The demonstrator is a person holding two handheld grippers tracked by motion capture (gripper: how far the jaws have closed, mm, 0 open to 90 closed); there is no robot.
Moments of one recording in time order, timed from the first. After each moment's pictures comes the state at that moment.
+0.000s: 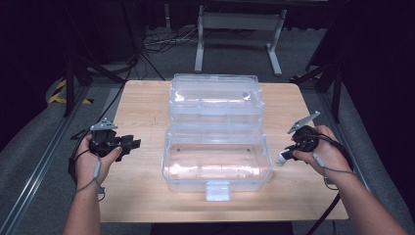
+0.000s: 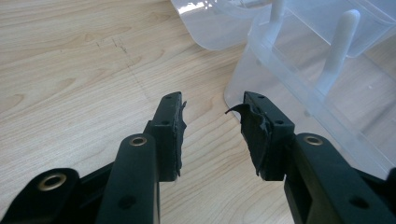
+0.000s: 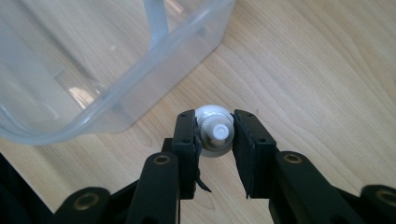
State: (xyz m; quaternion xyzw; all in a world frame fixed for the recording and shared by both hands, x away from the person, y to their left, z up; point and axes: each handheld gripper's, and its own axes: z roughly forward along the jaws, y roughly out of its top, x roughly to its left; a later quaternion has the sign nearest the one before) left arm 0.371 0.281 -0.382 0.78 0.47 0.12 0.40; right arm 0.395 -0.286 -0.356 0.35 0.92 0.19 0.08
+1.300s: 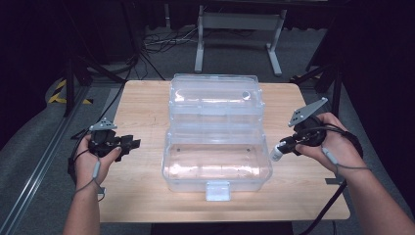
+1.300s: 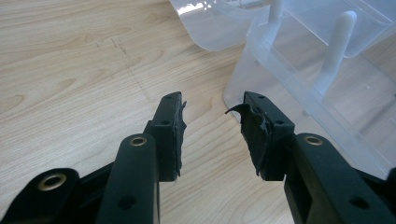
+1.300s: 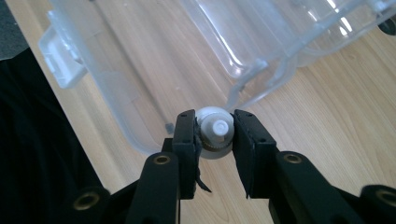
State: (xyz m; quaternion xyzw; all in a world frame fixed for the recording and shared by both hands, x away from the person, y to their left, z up) left arm 0.370 0.282 -0.381 0.78 0.47 0.12 0.40; right arm 0.370 -0.255 -0.282 0.24 0.94 0.24 0.08
